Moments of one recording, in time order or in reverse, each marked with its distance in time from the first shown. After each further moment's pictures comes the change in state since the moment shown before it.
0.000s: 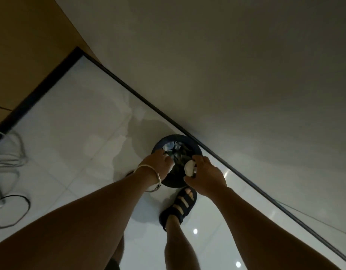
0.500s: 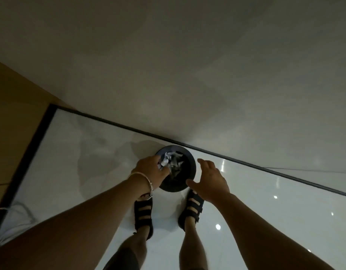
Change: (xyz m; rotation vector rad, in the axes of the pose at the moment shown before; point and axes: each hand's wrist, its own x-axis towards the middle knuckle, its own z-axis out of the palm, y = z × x) left_hand -0.050 0.025 -0.083 0.321 -0.086 0.322; right_hand -0.085 -0.039 -0.027 0.332 0.221 0.268
